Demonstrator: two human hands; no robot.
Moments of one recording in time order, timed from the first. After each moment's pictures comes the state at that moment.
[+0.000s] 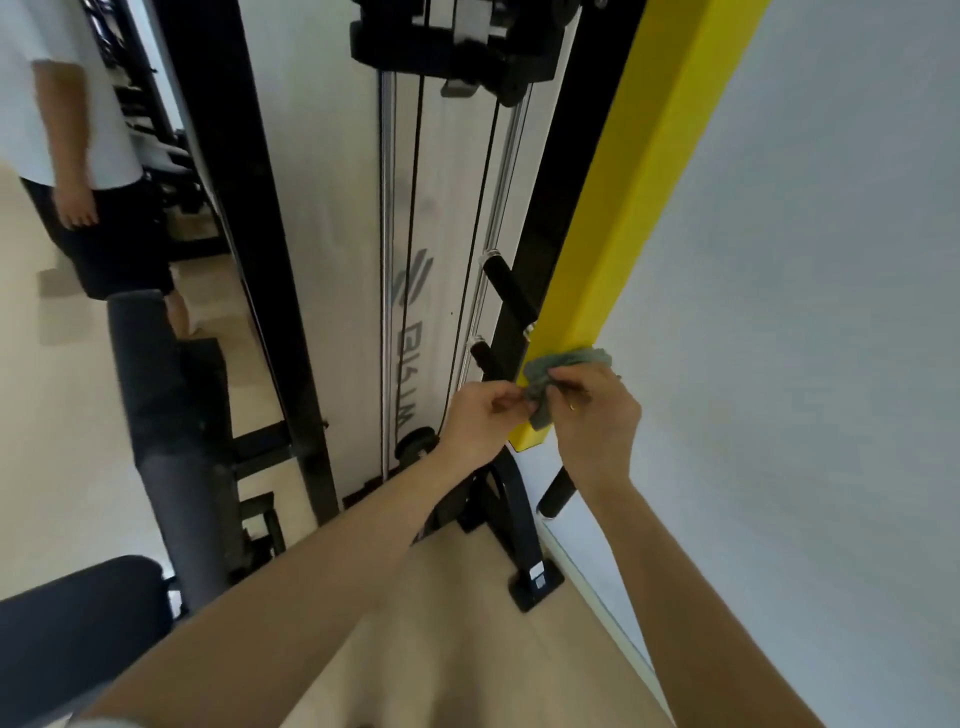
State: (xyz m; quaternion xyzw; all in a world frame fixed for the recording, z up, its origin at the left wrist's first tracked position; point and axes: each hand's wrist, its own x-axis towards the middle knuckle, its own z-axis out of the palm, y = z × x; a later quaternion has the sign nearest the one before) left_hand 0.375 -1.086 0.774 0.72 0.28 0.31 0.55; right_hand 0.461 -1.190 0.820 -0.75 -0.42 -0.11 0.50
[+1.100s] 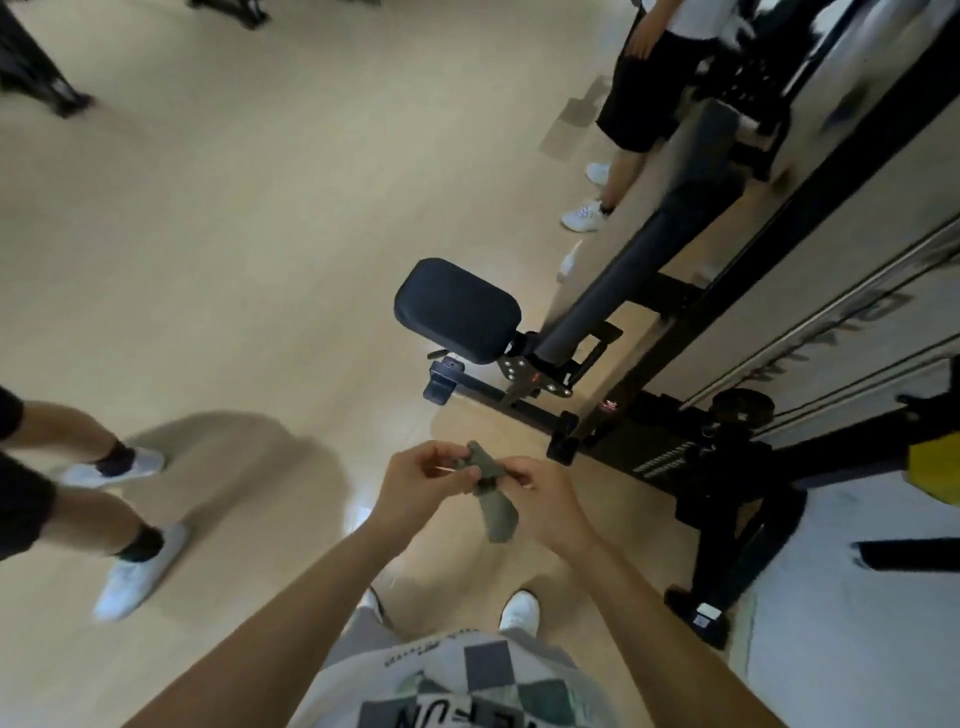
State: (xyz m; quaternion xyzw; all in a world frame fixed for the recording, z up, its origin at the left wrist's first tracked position) left_hand 0.004 -1.368 0.650 0.26 0.67 0.47 0.52; right_hand 0.178 -1.293 0.638 -0.49 -0.66 0.55 0.11
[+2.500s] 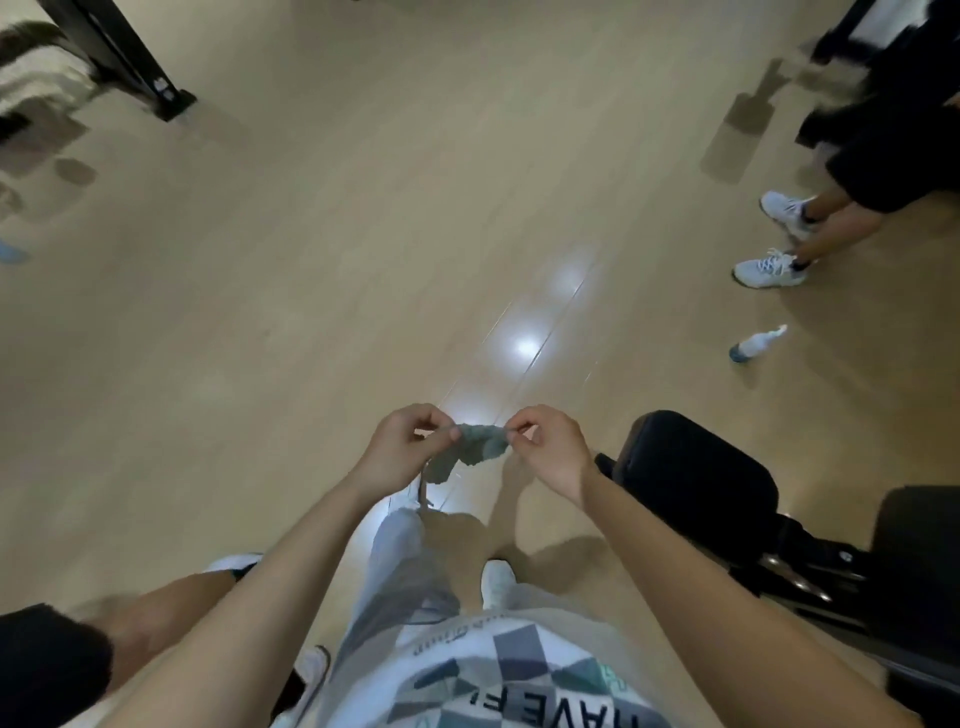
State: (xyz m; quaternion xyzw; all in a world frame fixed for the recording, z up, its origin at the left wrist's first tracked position) left_hand -0.679 -1.126 0.609 0.35 0.73 0.37 0.45; right_hand -0.483 -1.006 0.592 -0.47 -0.74 0.49 0.05
